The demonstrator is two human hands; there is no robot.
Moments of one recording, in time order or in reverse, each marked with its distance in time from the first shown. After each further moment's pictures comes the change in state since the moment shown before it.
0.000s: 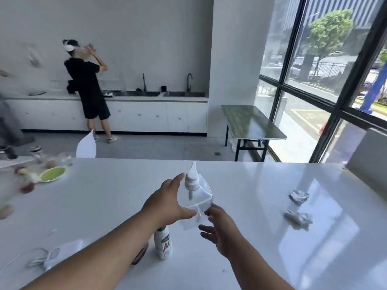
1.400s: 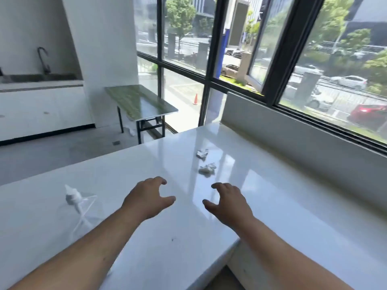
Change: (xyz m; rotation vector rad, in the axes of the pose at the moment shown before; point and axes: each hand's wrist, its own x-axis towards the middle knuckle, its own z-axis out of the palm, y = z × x) left_hand 0.031 0.052 0.060 0.044 -0.413 0.409; right_hand -0.116 0.035 -0.091 -1.122 0.928 -0.183
